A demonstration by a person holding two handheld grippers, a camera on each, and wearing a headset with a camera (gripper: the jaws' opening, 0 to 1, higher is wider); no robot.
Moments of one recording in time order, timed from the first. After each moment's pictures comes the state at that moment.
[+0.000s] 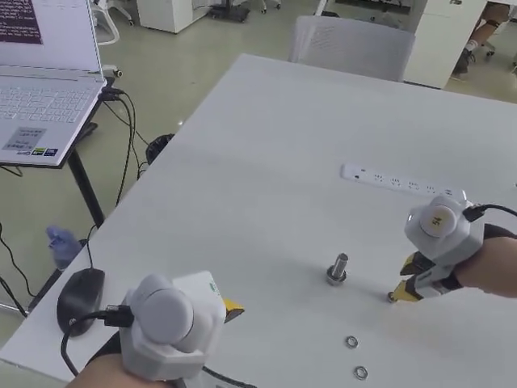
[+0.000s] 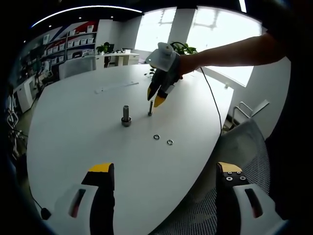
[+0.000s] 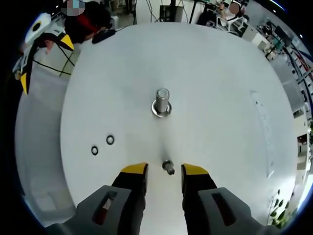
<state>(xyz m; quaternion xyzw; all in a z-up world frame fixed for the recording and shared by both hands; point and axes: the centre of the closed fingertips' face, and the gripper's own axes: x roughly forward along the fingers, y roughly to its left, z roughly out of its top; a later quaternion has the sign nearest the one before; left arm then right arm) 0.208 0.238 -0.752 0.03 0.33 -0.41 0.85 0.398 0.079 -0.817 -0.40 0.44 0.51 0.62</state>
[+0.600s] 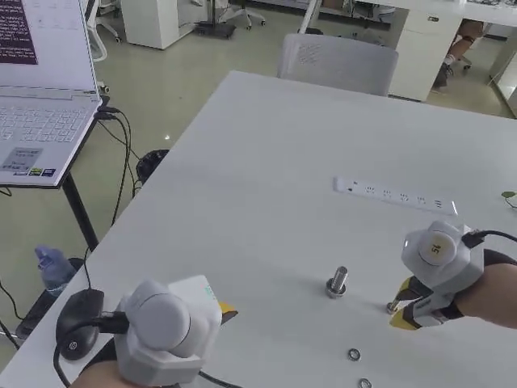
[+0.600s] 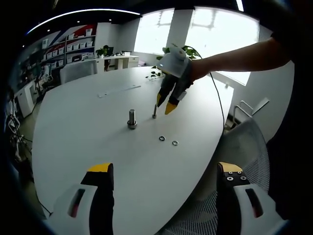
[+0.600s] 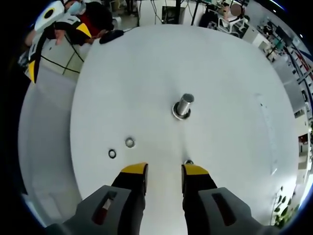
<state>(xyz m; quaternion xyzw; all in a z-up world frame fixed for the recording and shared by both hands) 0.212 0.258 -0.743 0.04 0.32 -0.41 0.85 0.363 0.088 -0.817 -0.40 0.44 0.51 0.62</state>
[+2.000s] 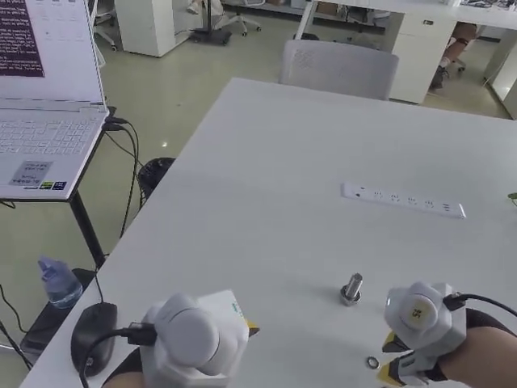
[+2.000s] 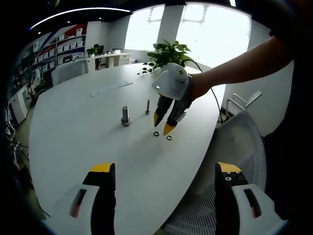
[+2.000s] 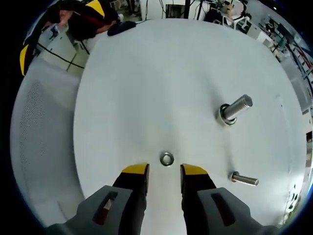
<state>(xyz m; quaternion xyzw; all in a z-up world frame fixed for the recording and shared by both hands) 0.204 0.261 -0.748 0.06 0.33 -0.44 0.83 0.307 0.125 -0.869 -0.39 0.45 0.52 0.62</state>
